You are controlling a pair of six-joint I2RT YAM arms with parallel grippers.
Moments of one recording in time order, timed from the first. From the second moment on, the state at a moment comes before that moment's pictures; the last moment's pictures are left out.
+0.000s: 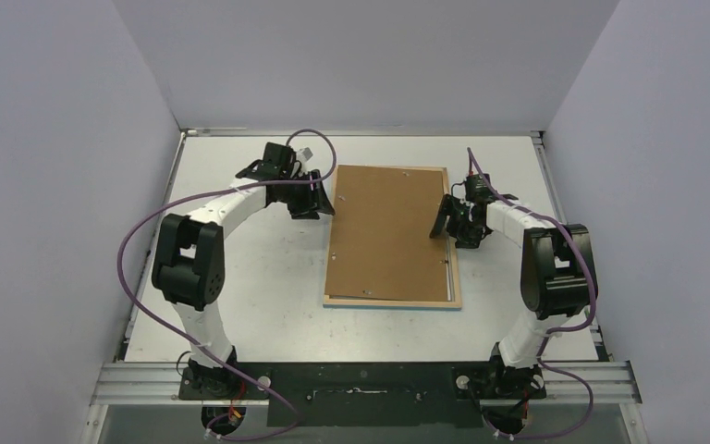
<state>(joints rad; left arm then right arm) -0.31 1.88 1.38 -0.48 0.43 -0.49 0.12 1.75 1.06 -0.44 -0.18 0.45</state>
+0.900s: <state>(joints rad) -0.33 2.00 1.36 -0.40 0.47 -0.58 0.12 1.76 1.05 -0.43 -0.20 0.46</state>
